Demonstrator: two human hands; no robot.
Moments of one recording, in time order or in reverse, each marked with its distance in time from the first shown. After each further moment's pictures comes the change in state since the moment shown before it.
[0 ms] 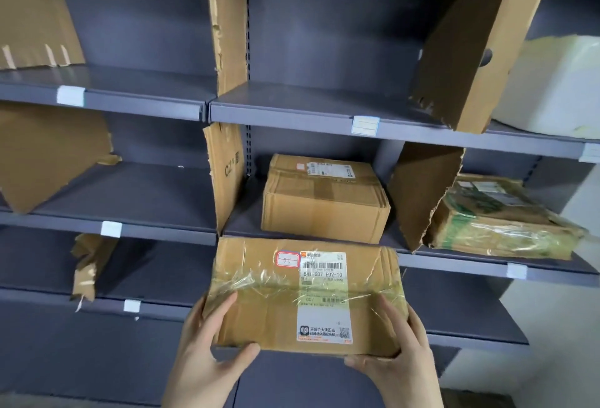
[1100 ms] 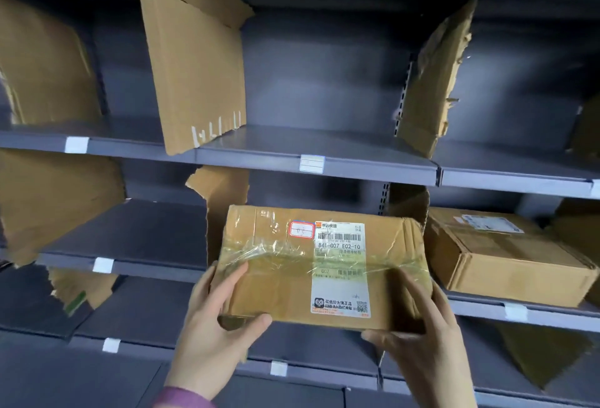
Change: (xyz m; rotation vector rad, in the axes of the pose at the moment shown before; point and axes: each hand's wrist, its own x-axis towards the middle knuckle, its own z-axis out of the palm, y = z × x) left_hand 0.161 -0.118 -0.373 -0.059 0.070 0.140; right_hand -0.014 -0.270 0.303 0.062 0.152 -0.307
